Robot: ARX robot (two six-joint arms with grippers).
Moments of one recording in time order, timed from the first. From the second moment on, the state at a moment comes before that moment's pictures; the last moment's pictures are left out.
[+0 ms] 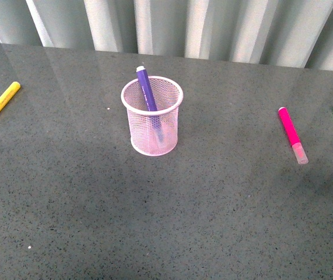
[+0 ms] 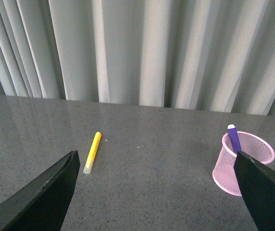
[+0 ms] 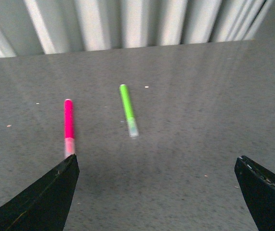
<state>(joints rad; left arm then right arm) 0.00 0.00 0.01 0.00 0.00 0.00 -0.02 0.55 0.20 -0.03 0.22 0.07</state>
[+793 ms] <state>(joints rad) 0.00 0.00 0.01 0.00 0.00 0.00 -0.01 1.79 0.90 0.02 -0.01 0.03</state>
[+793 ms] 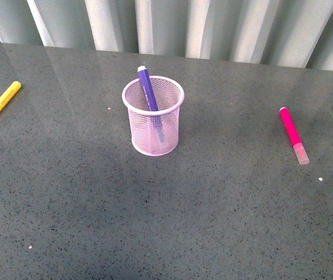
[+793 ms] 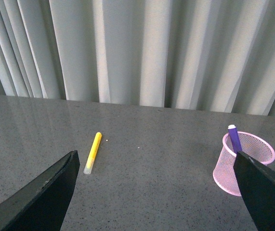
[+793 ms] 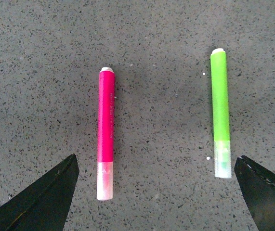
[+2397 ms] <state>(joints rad) 0.00 0.00 0.01 0.00 0.00 0.00 0.11 2.26 1.29 0.00 0.04 0.14</state>
